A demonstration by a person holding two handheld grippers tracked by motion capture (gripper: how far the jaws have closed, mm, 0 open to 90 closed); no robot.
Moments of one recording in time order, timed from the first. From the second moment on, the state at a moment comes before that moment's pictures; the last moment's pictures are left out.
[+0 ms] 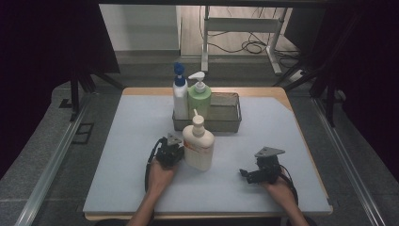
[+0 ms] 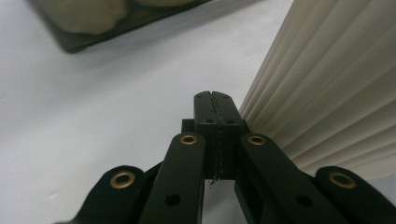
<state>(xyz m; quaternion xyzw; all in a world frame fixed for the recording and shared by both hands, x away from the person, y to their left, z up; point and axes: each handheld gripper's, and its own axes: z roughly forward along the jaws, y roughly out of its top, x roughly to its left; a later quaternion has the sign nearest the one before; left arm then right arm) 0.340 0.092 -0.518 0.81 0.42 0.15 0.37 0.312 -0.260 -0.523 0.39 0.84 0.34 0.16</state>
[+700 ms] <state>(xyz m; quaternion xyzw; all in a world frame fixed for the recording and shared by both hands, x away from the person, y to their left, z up) 0.334 0.097 -0.507 0.81 0.41 0.17 0.39 0.312 -0.264 -0.521 0.39 0.83 0.35 0.16</state>
